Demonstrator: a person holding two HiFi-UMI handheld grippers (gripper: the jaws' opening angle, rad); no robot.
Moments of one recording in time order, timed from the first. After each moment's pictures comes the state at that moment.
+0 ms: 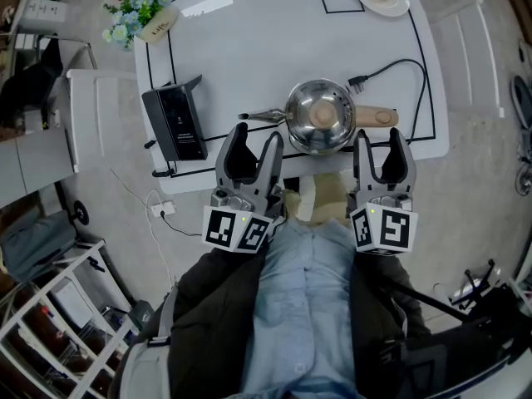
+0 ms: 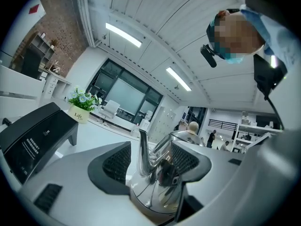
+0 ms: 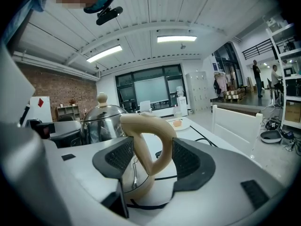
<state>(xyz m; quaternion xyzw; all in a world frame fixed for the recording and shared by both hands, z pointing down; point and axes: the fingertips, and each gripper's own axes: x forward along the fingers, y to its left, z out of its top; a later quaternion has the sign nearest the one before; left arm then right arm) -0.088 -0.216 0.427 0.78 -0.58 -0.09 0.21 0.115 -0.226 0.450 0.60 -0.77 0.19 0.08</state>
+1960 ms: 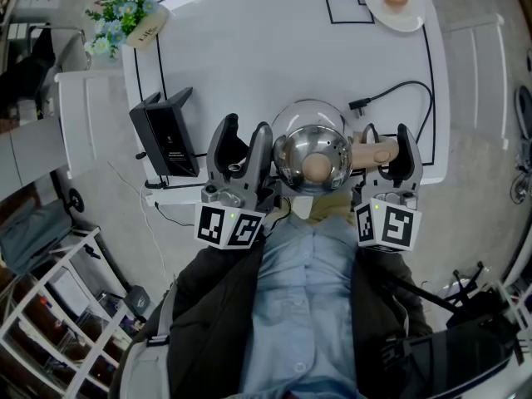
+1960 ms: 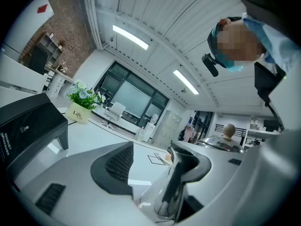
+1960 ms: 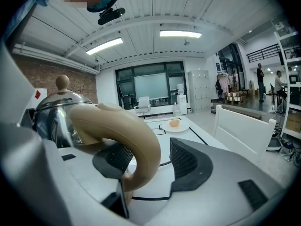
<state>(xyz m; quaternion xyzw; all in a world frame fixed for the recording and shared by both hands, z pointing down) -0.101 -0.283 0.441 0.75 -0.61 -0.11 0.22 0.130 -0.299 0.473 0.60 -0.77 0.18 0.12</state>
